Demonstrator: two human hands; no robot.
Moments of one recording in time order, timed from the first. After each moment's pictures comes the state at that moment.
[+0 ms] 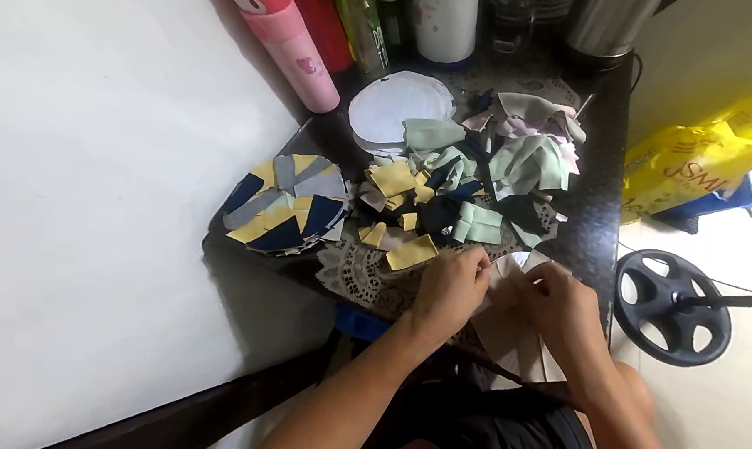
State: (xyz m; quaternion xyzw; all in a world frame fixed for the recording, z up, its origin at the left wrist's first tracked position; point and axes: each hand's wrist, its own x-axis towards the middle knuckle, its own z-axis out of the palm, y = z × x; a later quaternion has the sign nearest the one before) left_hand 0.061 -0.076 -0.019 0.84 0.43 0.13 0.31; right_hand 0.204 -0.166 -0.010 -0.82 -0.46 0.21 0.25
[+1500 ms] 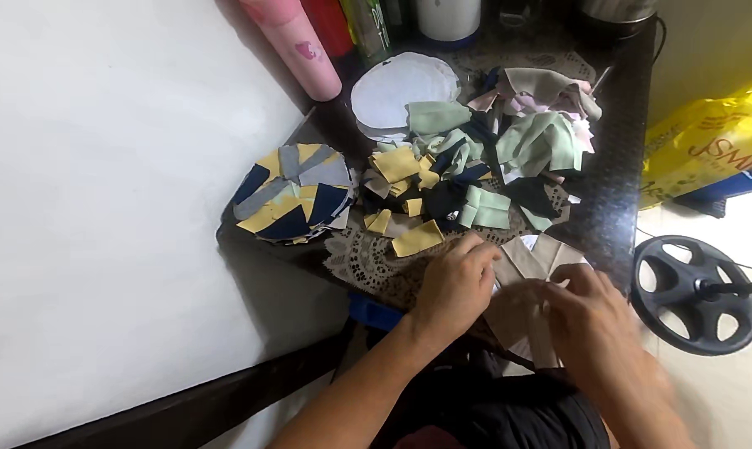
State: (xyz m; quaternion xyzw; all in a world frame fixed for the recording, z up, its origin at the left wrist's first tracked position) left_hand 0.050 -0.093 -0.037 0.87 0.37 0.26 0.22; right_hand 0.211 -0.204 -0.026 -0.72 -0.65 0.02 0.24
